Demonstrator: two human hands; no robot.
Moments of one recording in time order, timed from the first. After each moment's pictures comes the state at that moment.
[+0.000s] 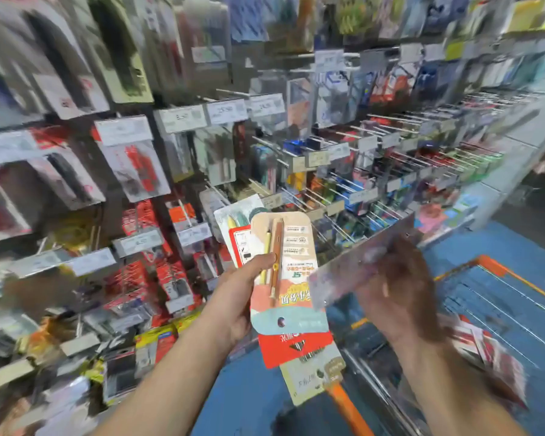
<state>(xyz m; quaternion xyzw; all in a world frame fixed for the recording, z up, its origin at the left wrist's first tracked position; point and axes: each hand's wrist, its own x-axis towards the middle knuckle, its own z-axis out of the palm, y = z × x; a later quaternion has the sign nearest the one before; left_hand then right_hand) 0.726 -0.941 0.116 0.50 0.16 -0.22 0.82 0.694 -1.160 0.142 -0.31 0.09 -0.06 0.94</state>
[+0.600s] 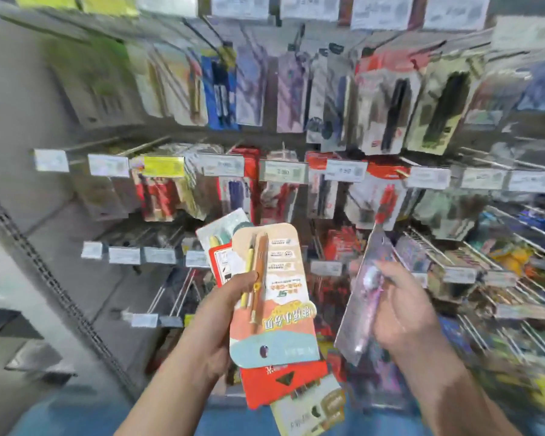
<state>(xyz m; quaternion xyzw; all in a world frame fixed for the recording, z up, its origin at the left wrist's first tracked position) 0.576 -0.561 0.177 0.40 0.28 0.04 0.87 0.691 -0.756 0.188 -0.41 0.01 0.22 0.89</state>
